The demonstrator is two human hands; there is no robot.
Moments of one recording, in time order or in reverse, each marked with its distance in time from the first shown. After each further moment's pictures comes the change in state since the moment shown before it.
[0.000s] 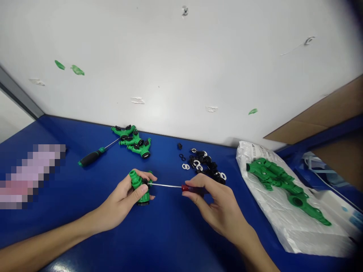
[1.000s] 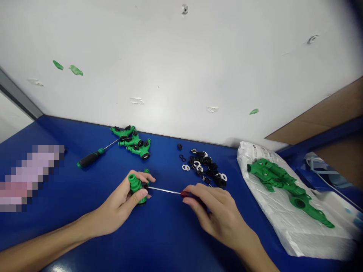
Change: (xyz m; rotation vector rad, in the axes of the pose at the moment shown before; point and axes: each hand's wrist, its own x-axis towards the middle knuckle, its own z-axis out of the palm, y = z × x) left_hand -0.001 -0.001 -0.004 0.152 -0.026 0.050; right_hand -0.005 0.001 0.000 -0.186 -0.034 -0.177
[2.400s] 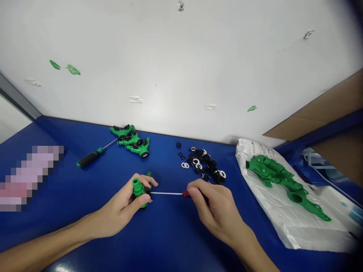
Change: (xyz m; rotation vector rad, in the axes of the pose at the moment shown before) left_hand -0.003 0.001 0.001 0.031 -0.069 -0.050; right_hand 0.002 -0.010 -0.003 0.051 -0.011 0.208
